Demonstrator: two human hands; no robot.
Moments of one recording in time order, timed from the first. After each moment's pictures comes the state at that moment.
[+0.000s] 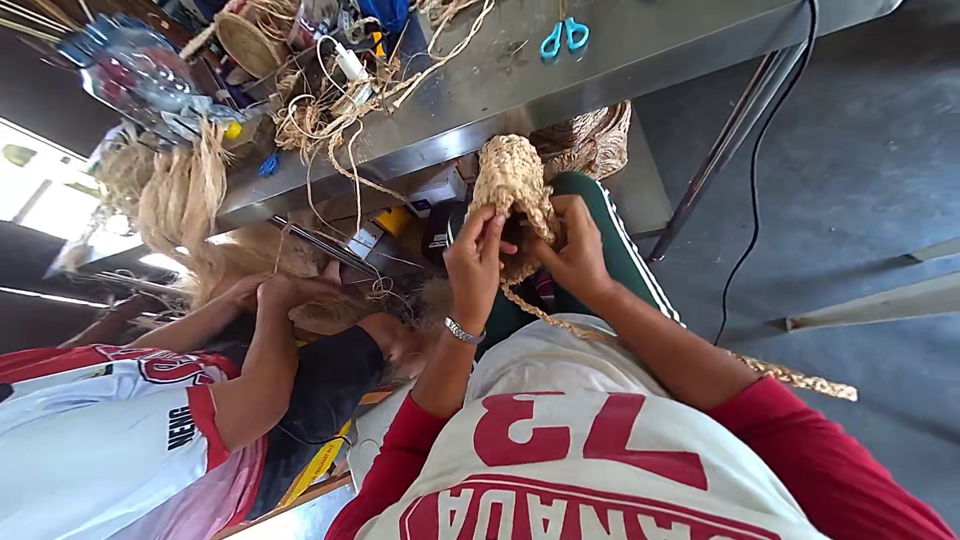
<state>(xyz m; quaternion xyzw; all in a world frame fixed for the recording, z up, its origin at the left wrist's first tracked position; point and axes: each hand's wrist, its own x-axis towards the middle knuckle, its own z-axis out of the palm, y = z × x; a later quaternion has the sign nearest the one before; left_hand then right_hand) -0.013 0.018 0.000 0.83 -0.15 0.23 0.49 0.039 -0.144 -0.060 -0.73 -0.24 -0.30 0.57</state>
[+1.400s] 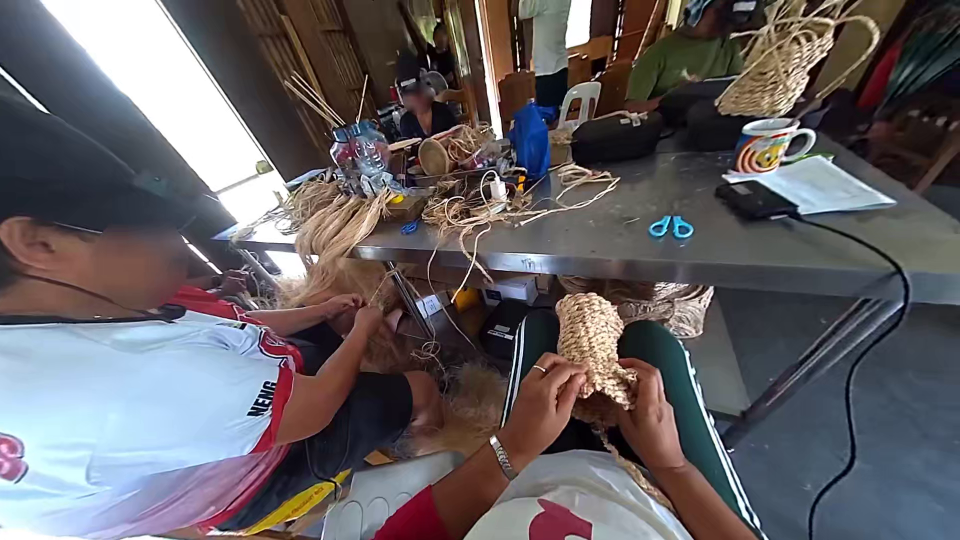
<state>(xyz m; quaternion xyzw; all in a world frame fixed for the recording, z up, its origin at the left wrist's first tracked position) -0.039 0.027 -0.022 0.85 -0.18 0.32 0.39 0.027 -0.153 -0.097 -0.78 -0.27 -0.33 0.46</state>
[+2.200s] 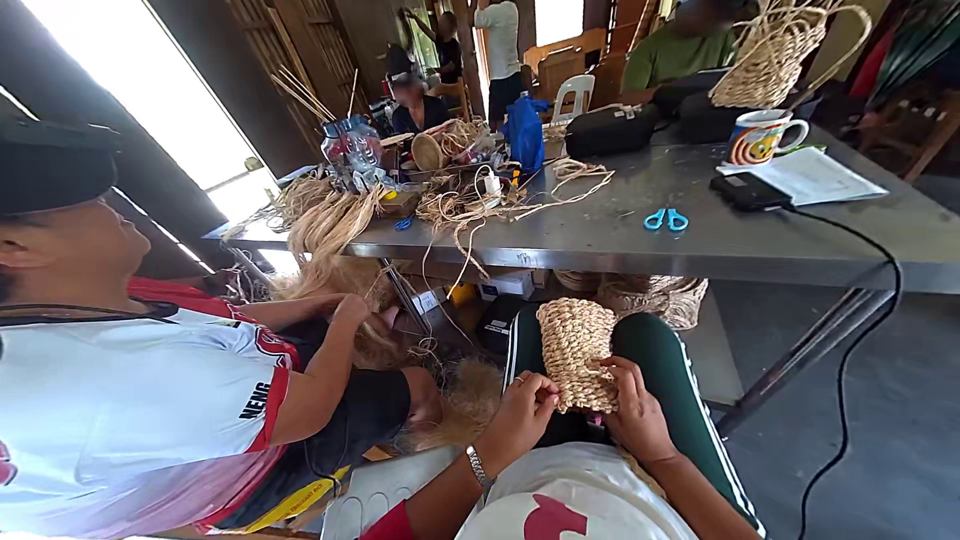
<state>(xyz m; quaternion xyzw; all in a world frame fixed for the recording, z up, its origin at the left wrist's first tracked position) -0.068 0.051 -0.022 0.90 -0.07 0.08 0.41 0.027 -0.152 -0.107 -0.80 -0.33 -0.30 0.40</state>
